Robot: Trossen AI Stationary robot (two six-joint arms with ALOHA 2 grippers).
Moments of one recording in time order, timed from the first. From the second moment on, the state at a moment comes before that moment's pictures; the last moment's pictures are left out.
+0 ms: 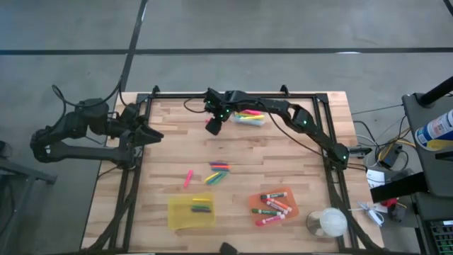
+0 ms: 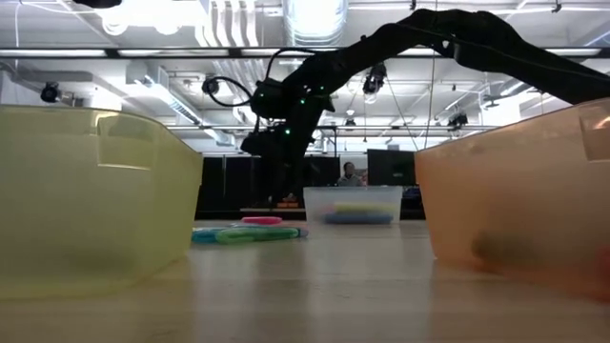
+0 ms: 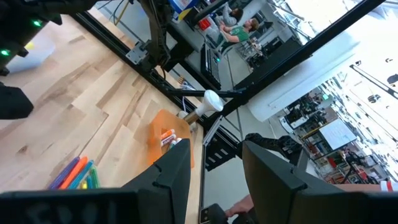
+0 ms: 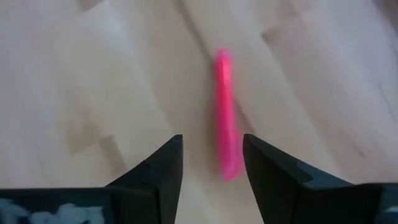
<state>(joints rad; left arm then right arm) 0.12 0.62 1.01 -0.64 0.27 -0.76 -0.37 2.47 2.20 -0.86 -0.10 0.18</state>
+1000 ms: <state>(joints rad) 0.12 0.77 1.01 -0.70 0.16 -0.47 -0.03 1.99 2.19 -1.10 0.07 0.50</state>
